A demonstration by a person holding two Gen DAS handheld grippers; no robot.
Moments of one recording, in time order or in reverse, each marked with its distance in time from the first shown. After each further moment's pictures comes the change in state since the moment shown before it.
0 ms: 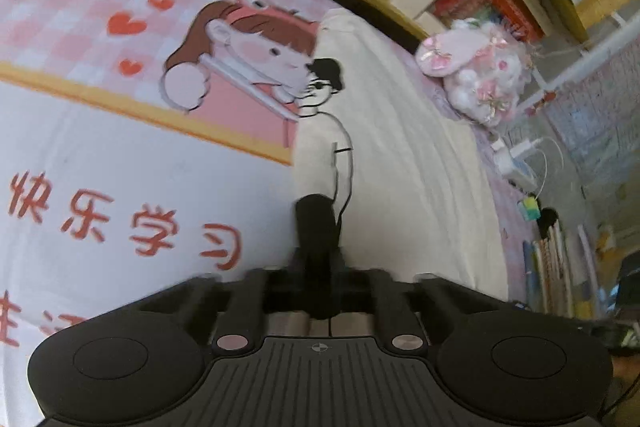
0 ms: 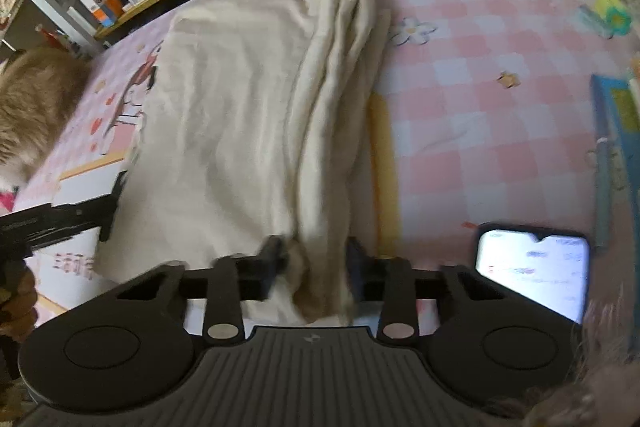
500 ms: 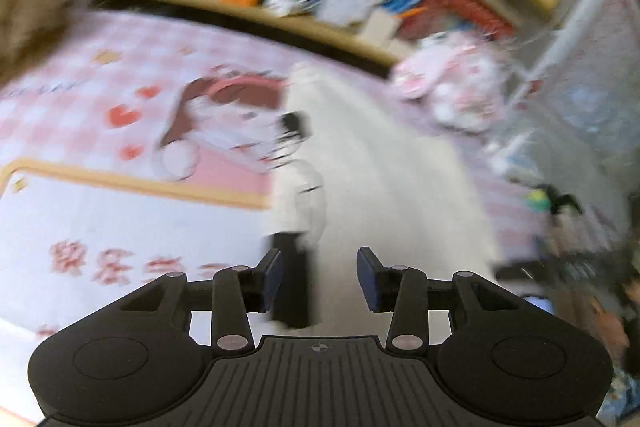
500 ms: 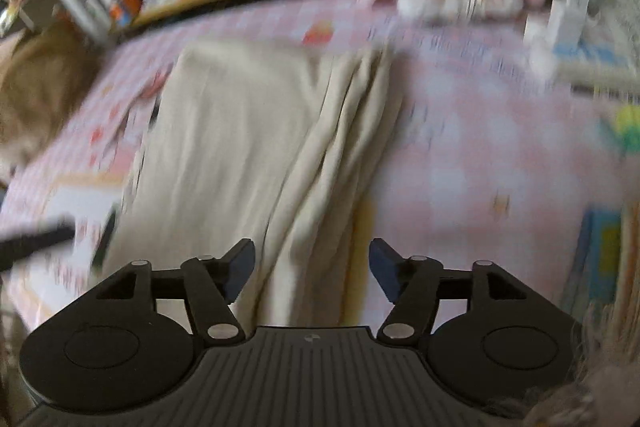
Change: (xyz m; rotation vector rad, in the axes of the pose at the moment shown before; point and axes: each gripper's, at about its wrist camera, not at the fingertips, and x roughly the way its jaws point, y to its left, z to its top) left arm -0.023 -0.043 -0.014 0.203 -0.105 0.147; right arm -0.010 0.000 0.047 -0.181 0.008 -0.031
